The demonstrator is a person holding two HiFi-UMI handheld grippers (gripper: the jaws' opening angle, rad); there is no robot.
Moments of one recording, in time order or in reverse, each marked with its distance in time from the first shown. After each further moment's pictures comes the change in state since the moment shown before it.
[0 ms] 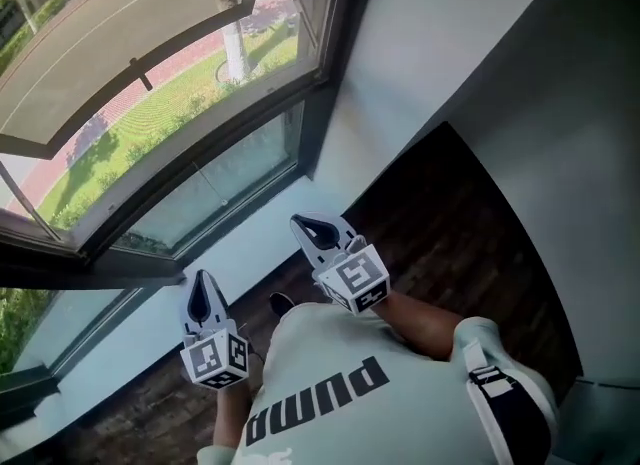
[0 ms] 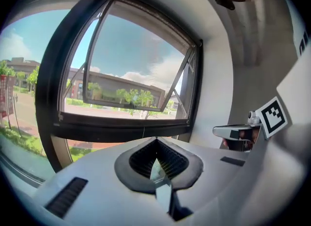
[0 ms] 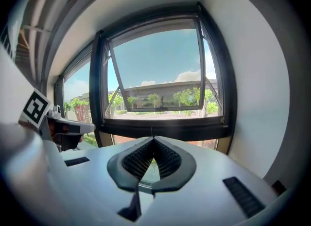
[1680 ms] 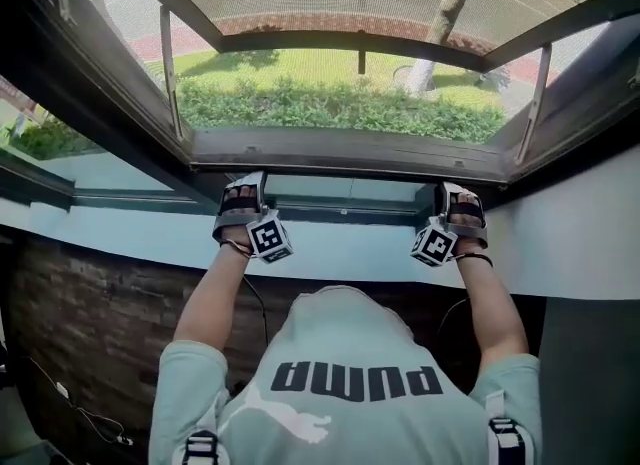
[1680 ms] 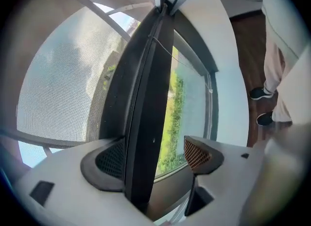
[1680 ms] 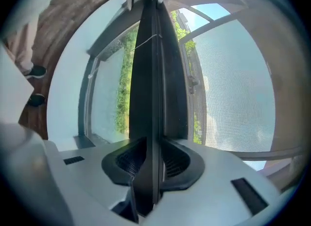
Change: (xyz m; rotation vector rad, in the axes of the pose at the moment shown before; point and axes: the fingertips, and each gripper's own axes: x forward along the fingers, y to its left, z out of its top) left arm 0.172 0.218 -0.068 1.291 0.653 0.290; right arm 0.251 -0.163 -0.049 -1.530 0.409 -0.120
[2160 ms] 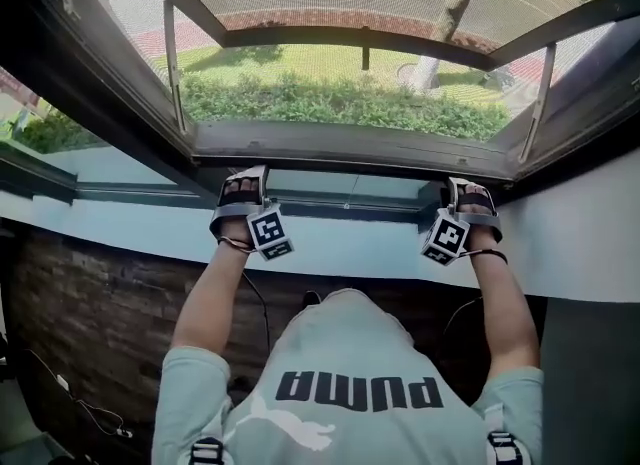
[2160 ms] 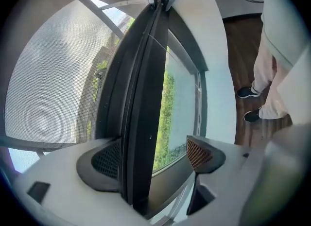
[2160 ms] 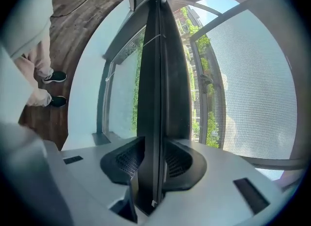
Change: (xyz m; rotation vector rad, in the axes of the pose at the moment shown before) left arm -0.015 -0.002 -0.002 0.046 0.050 -0.120; right arm -0.013 -0.004 0.001 -0.052 -0.024 0.212
